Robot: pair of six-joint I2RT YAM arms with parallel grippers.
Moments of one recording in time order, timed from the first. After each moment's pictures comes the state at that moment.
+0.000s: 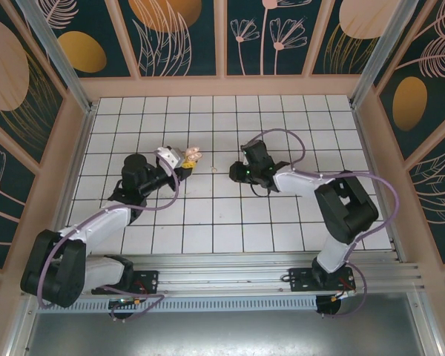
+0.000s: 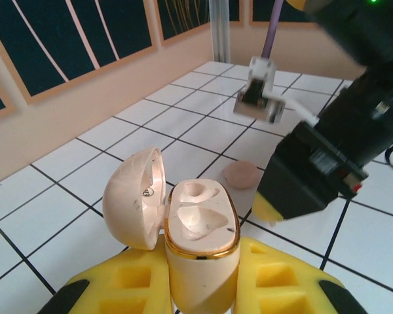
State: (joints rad) left arm -0.35 1.25 0.53 0.49 0.56 0.23; right arm 0.63 1.68 0.94 -0.02 -0.13 0.63
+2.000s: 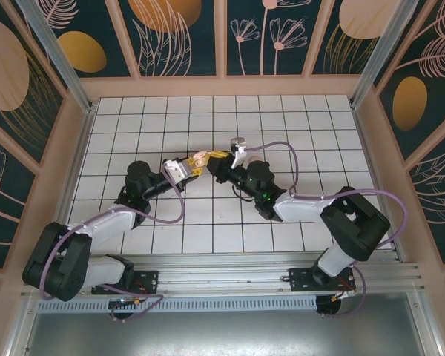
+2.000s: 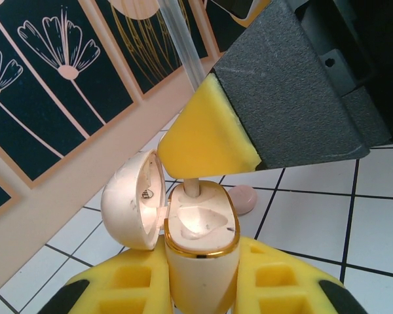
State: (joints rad) left arm -0.40 1.28 0.46 0.73 0.61 0.42; right arm 0.83 1.58 0.70 0.91 -0.05 0.53
